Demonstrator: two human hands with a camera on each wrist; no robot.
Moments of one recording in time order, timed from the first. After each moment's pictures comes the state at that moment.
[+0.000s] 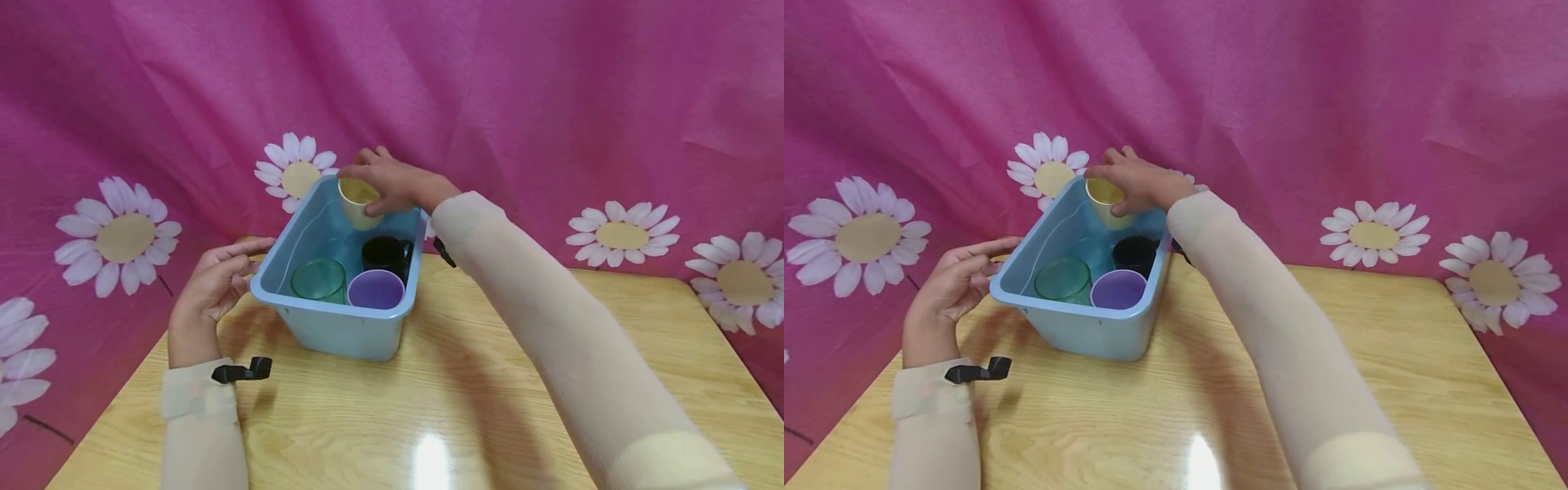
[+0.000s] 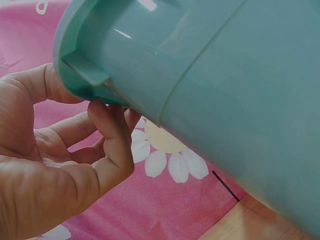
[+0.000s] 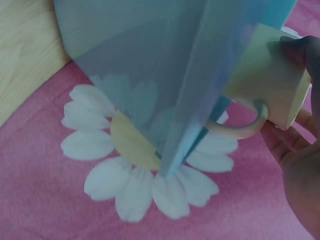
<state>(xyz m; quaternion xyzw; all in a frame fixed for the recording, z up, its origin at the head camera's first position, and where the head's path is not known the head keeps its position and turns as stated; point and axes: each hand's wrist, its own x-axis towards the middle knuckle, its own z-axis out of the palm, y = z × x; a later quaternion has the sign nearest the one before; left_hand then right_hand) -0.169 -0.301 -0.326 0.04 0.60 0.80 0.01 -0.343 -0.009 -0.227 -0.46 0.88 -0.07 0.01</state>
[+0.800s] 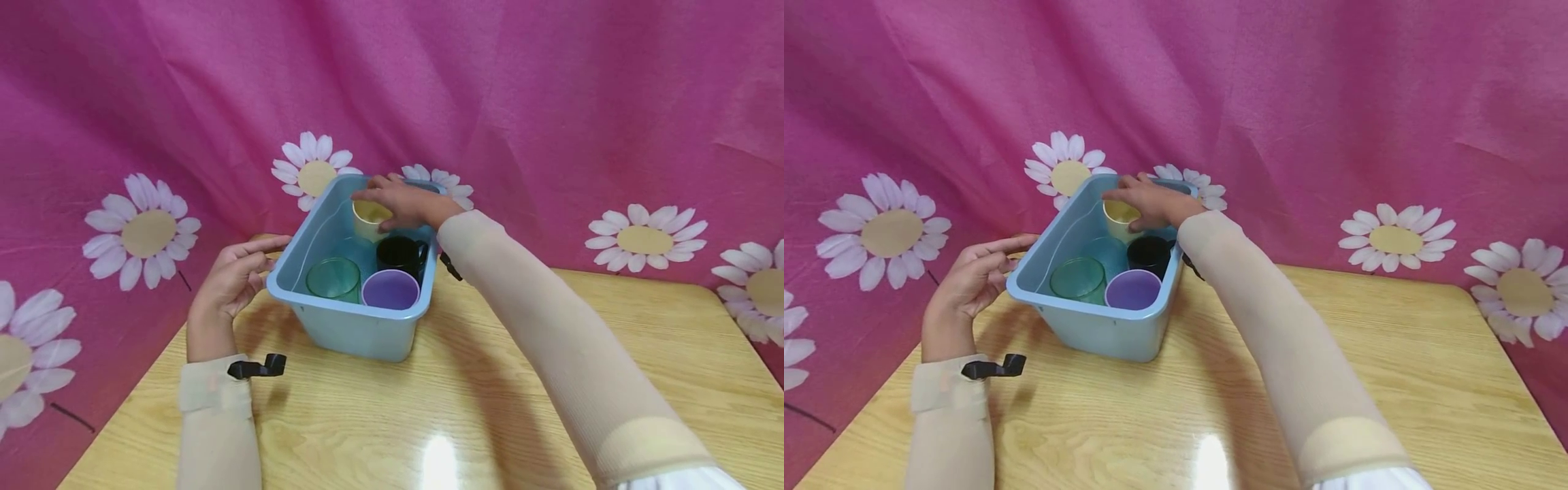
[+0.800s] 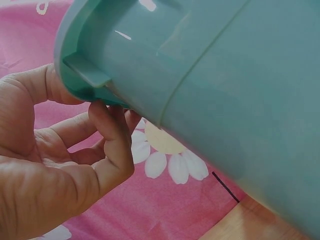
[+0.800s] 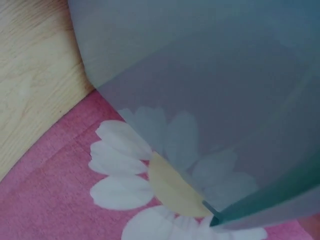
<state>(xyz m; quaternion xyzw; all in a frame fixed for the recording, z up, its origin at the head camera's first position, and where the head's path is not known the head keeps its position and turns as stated) -0.174 -0.290 -0.329 0.04 0.60 0.80 0.01 -0.363 -0.003 -0.277 -0.49 0.87 -0.06 0.05</state>
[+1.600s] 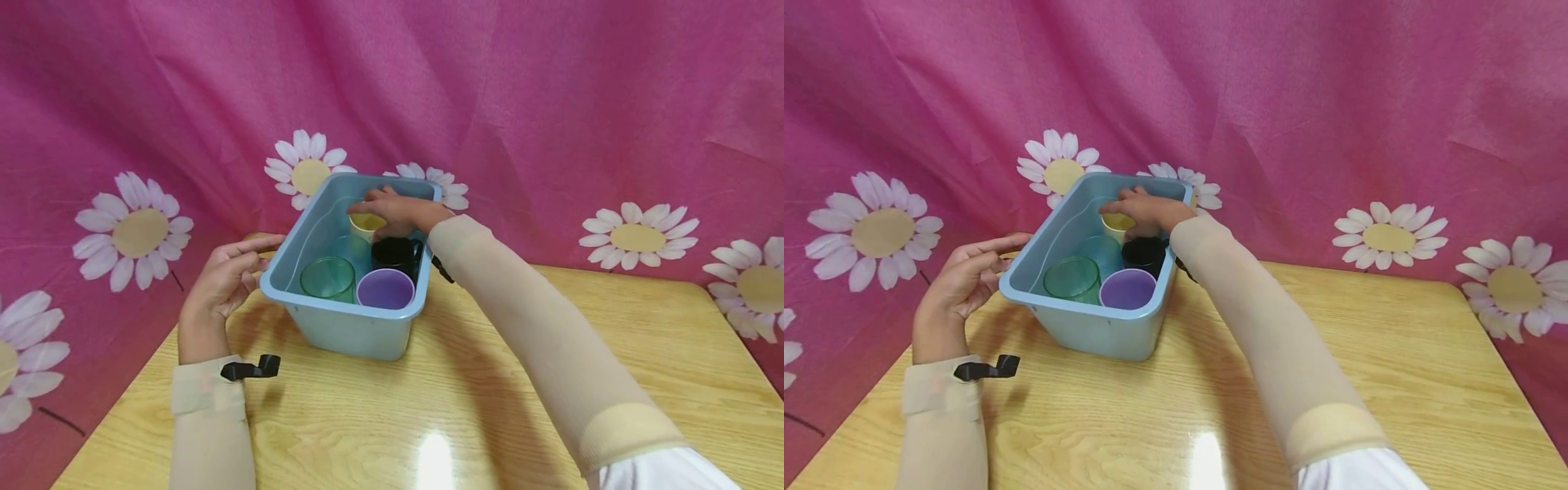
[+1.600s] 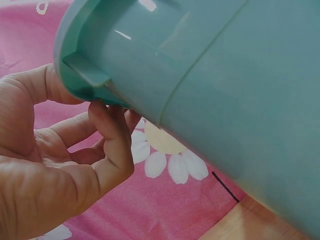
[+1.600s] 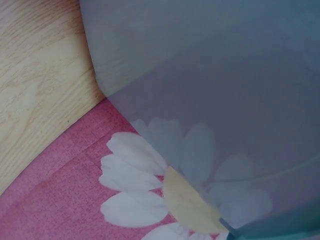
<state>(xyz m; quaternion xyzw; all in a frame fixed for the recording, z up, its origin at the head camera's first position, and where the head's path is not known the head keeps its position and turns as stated) -0.170 -0.291 -0.326 0.06 0.59 0.81 0.02 -0.361 -0.005 -0.292 -0.48 0.87 -0.03 0.11</state>
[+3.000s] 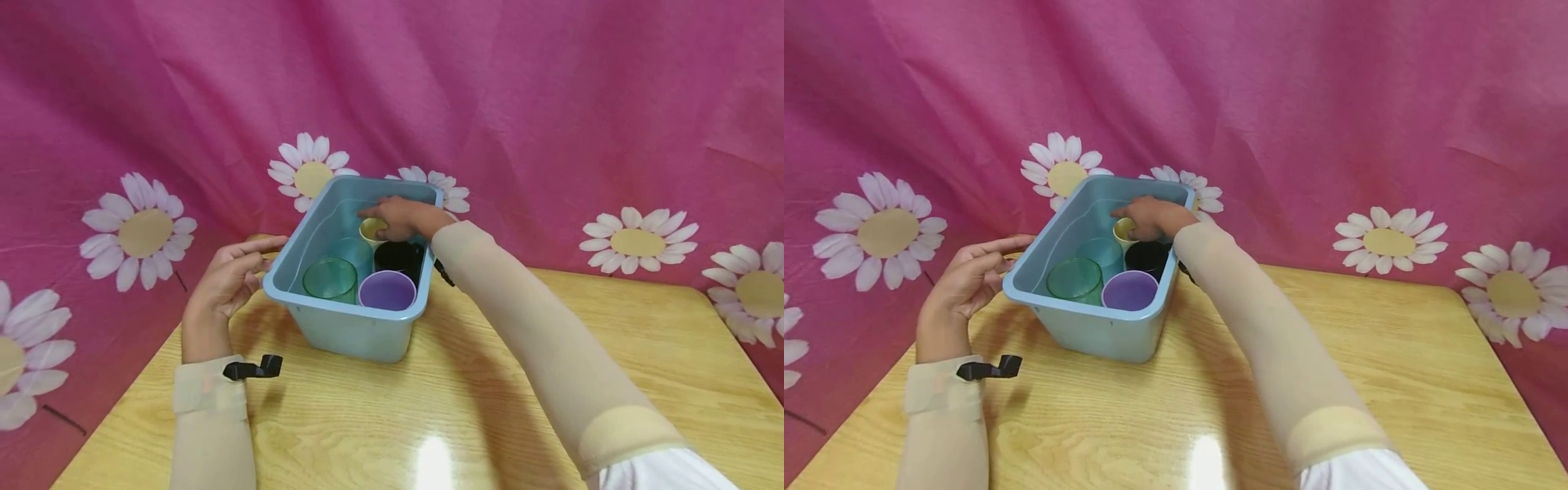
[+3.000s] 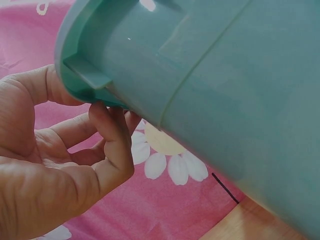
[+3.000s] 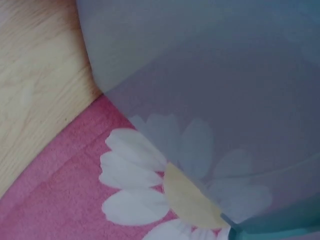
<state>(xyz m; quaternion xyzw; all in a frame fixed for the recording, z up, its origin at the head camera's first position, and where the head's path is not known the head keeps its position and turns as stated) -0.171 -0.292 -0.328 0.04 0.60 0.80 0.02 -0.366 -0.010 -0.300 -0.44 0.89 0.01 0.11</state>
